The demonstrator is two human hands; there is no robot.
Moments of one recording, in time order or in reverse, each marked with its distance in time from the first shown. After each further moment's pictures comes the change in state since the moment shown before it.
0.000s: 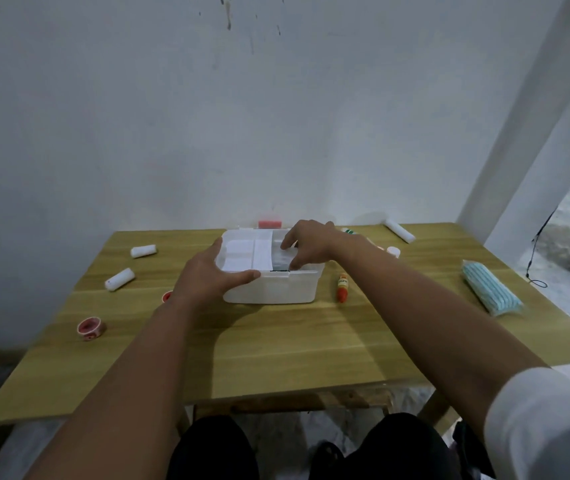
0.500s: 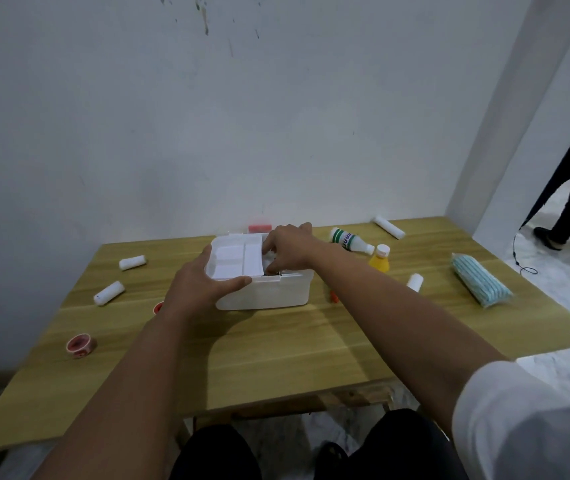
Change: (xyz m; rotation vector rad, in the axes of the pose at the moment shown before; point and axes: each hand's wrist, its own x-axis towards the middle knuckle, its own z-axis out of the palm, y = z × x) left_hand 0.000 0.001 0.001 0.004 0.010 0.024; right_hand 0.006 -0.017 0.012 -0.009 0.096 -0.065
